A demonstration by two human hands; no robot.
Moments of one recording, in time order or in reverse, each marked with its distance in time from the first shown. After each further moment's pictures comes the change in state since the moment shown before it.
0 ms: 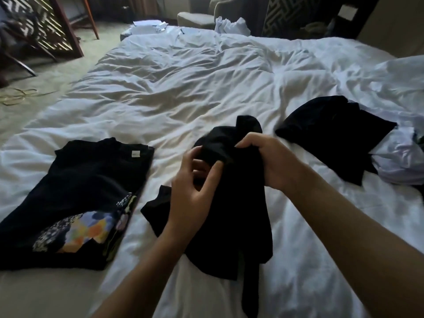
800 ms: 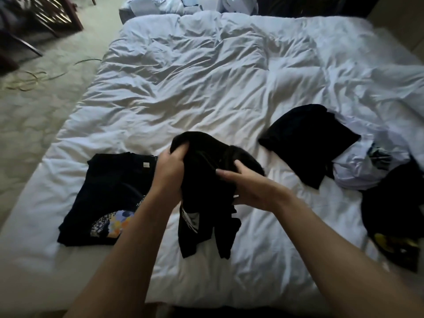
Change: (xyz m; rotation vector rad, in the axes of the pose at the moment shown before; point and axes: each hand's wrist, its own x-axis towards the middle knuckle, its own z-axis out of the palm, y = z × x) left_hand 0.089 0.194 0.008 -0.235 0.149 -0.648; right_hand -0.079 -0.093 0.012 -0.098 -0.117 0.229
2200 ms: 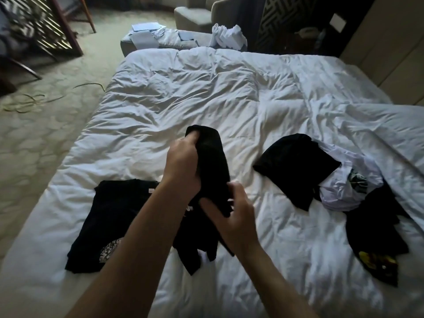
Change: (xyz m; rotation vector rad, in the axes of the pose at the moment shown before) left_hand -0.006 0.112 0.024 -0.191 -0.062 -0.102; right_hand -0.038 -0.010 0.105 -0.669 0.861 -0.714
